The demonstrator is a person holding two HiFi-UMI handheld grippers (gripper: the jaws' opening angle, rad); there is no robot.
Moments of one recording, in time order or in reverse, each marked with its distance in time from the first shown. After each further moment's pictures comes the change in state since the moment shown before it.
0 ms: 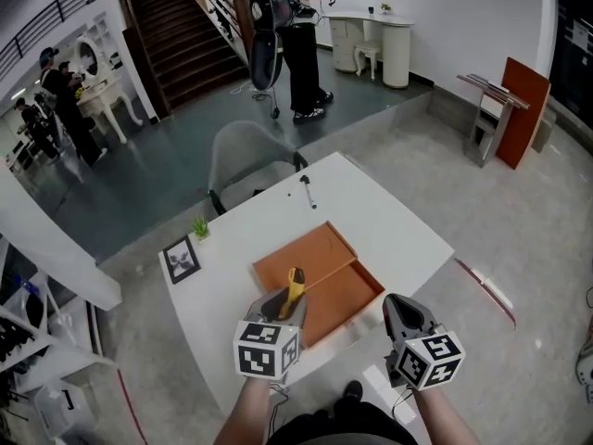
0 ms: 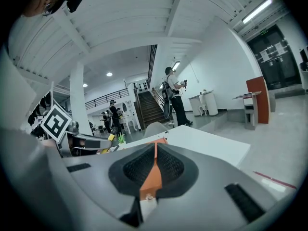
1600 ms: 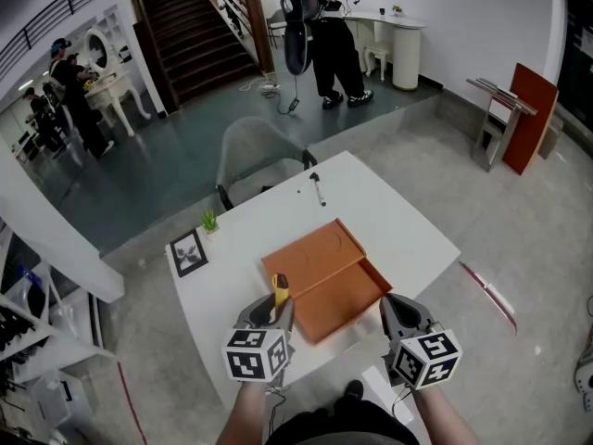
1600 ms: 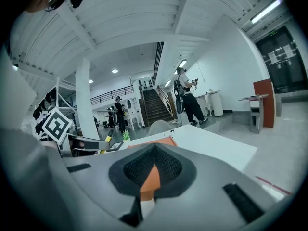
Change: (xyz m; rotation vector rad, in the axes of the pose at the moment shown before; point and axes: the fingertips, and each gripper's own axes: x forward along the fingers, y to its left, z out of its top) left arm -0.028 0.040 -0.025 -0.131 -0.037 0.098; right arm 0.010 0.025 -0.002 -0.058 0.027 0.046
